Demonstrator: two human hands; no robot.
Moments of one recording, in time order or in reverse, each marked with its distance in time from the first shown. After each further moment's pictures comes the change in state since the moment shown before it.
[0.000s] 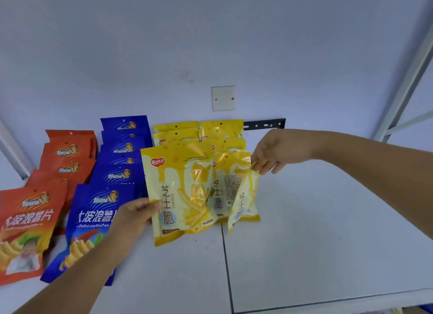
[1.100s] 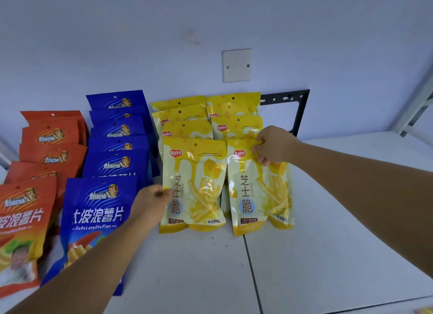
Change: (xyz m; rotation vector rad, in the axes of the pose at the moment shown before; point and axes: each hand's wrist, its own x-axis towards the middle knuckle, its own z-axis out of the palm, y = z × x) left_hand 0.085 -0.031 0.005 0.436 0.040 -0.055; right_hand 0.144 0.042 0.062 0.009 0.279 0.227
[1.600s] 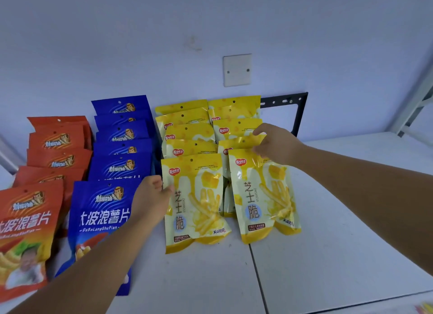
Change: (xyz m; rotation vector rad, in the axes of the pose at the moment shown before) left_hand -0.010 0.019 -0.010 0.005 0.147 0.121; right_hand -0.008 0.009 0.000 0.067 0.139 -0.147
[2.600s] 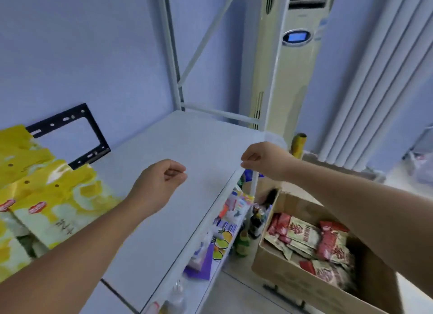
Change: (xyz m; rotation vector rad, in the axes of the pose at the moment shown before) left_hand -0.177 0.188 0.210 -0.009 -0.941 0.853; right_hand -0.379 0.154 -0.105 -0.106 0.455 0.634
